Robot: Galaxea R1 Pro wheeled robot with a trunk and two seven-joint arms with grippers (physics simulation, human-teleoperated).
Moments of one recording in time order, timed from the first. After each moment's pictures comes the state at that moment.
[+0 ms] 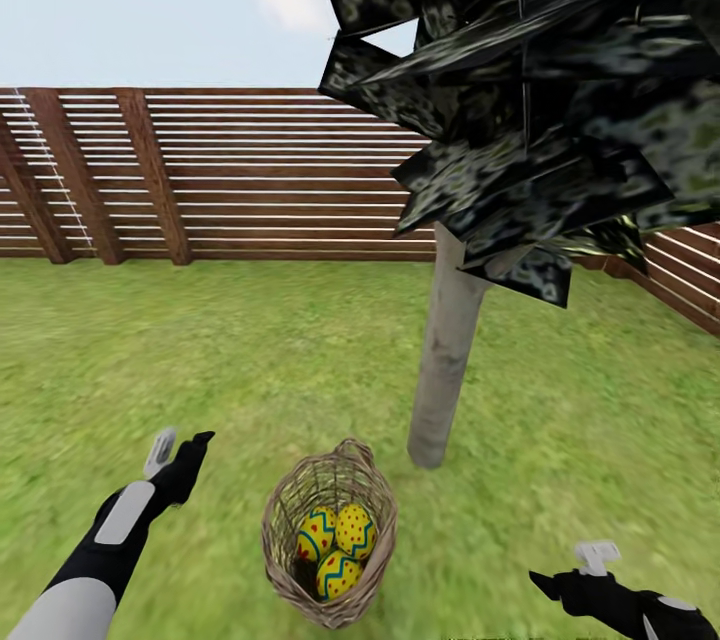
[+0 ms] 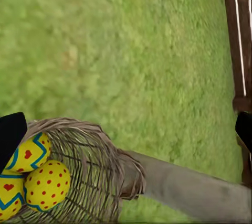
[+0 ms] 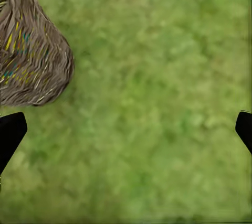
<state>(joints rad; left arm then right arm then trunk) -0.56 0.12 0.30 -0.69 1.08 0.31 0.10 -0.36 -0.25 -0.44 -0.55 0.29 0.16 0.66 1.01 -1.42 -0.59</state>
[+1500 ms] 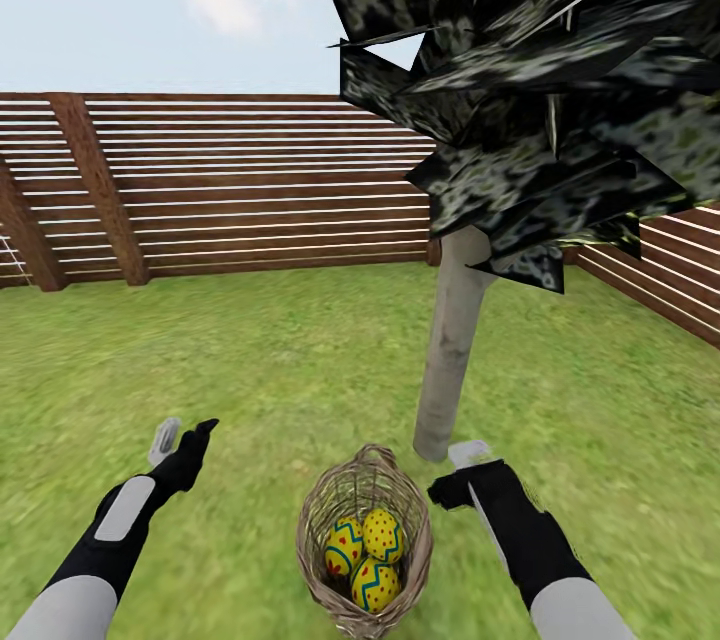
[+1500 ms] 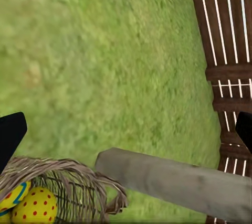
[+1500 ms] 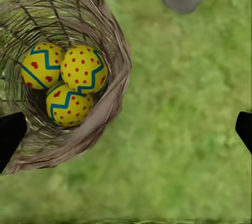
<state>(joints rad) -0.56 0.11 0.30 -0.73 1.08 0.33 0.03 -0.53 0.06 0.04 -0.91 0.28 0.75 0.20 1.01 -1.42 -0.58</state>
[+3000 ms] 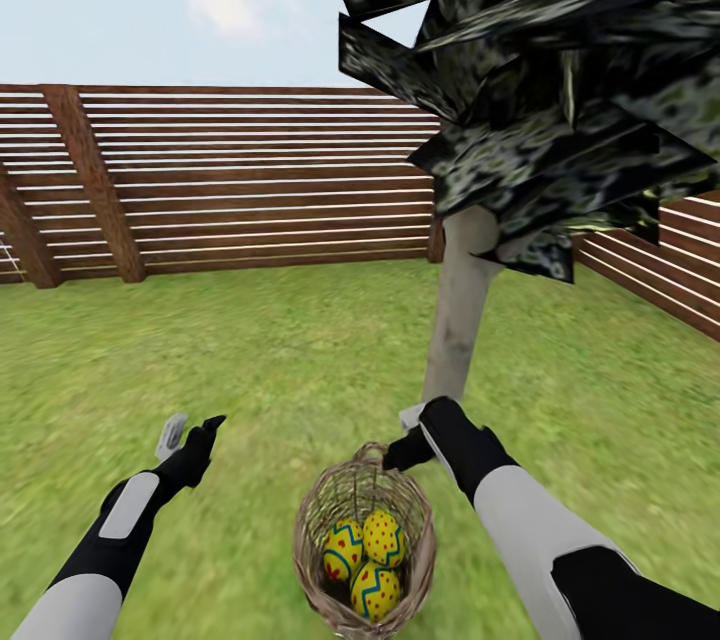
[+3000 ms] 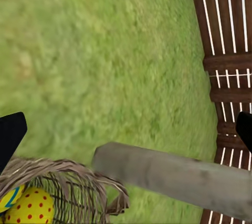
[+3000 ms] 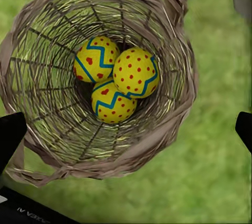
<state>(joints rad) -0.56 0.10 0.29 -0.75 1.08 0.37 0.03 -0.88 0.15 0.16 -0.52 0.28 0.86 0.35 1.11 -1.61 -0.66</state>
